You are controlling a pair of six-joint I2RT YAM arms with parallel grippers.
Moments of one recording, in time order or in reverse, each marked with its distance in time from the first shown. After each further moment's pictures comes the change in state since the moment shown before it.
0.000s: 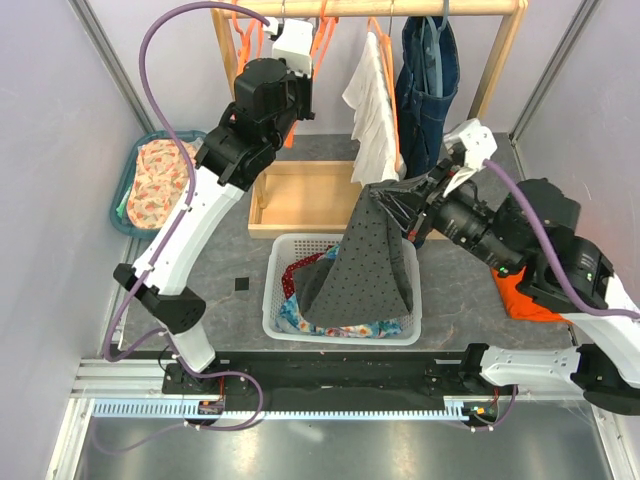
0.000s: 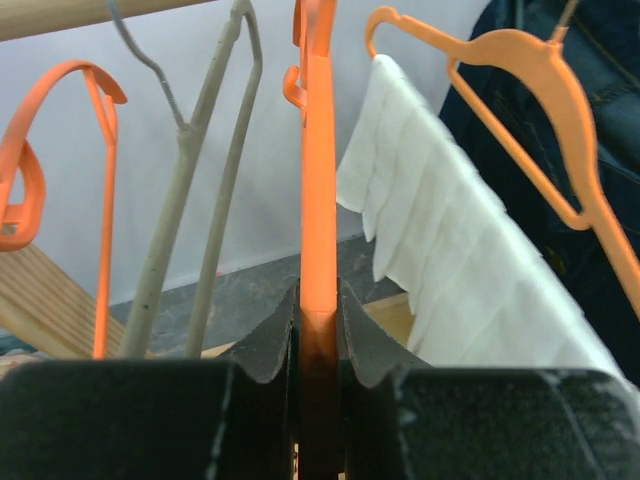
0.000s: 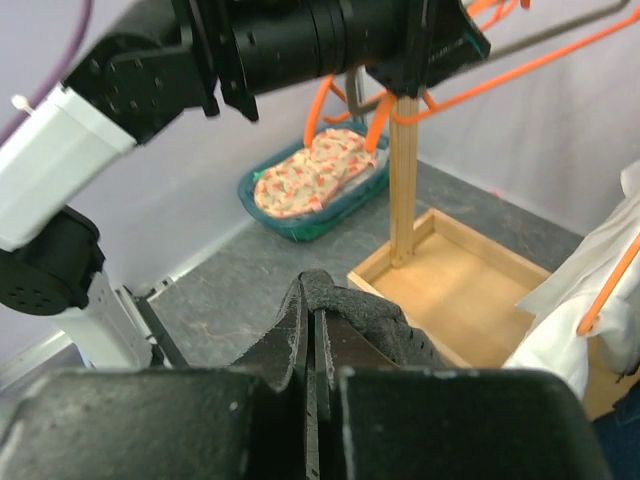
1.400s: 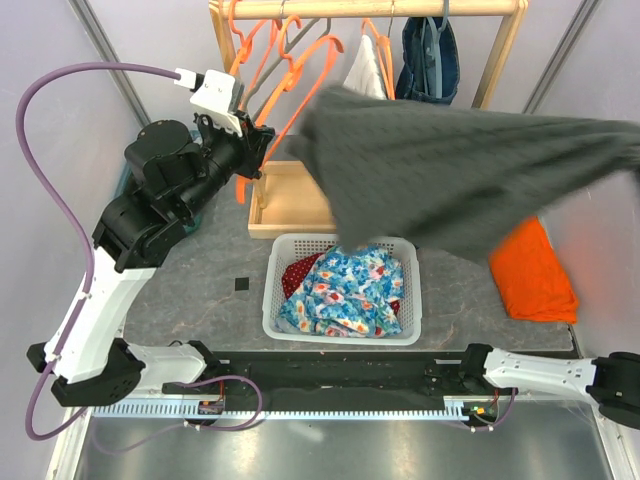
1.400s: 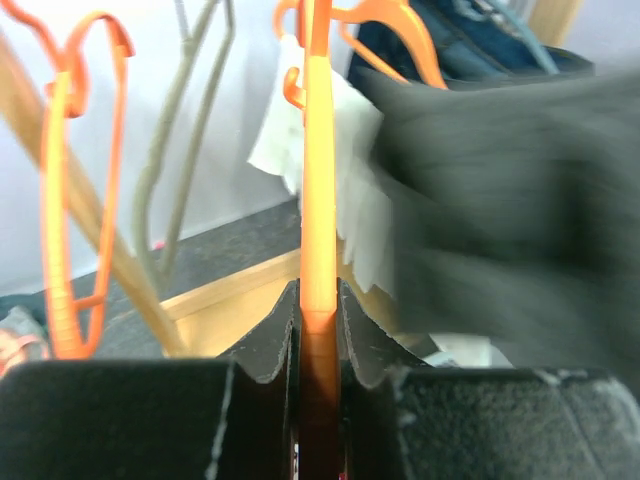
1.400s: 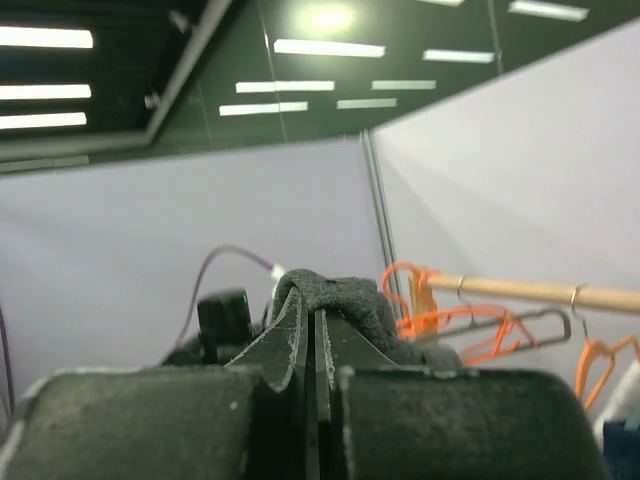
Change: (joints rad) left arm -0.053 -0.500 -0.343 -0.118 0.169 -0.072; right arm 0.005 -0.140 0.436 0.055 -0.054 -0.043
